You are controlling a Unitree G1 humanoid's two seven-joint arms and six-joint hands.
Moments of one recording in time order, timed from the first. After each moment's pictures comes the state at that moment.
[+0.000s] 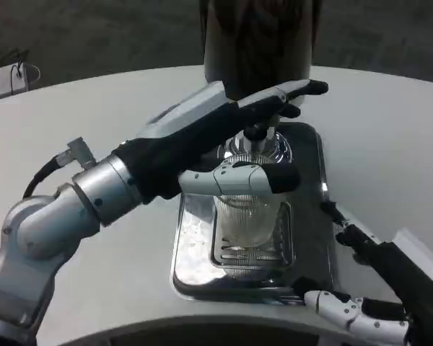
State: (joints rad) left arm -0.76 0.53 -0.13 0.14 0.09 -0.39 -0.55; right arm 0.03 -0.12 -0.04 -0.87 -0.68 0.45 0.68
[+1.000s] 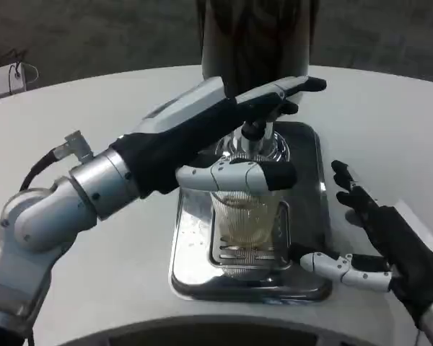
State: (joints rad) left arm -0.79 0.55 -0.13 0.18 0.09 -0.41 -0.55; right arm -0.17 -0.20 -0.05 -0.37 -0.28 0.24 0.27
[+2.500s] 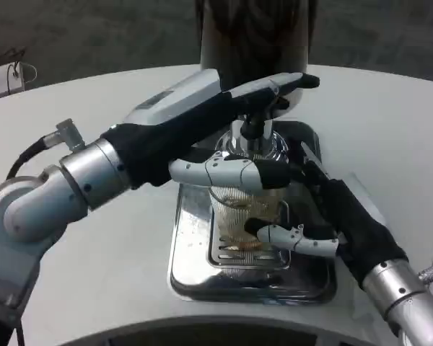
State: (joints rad) left arm -0.81 0.58 -0.12 0.19 0.12 -0.44 -0.55; right arm -0.42 -0.19 0.04 0.04 -0.20 0.02 0.14
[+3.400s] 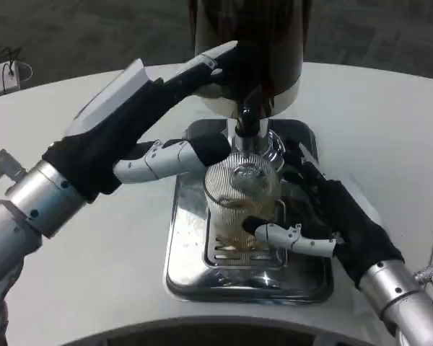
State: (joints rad) left arm -0.60 0.54 0.06 0.04 0.01 -0.42 -0.47; right arm -0.43 -0.19 0.05 0.07 -0.18 0.01 0.14
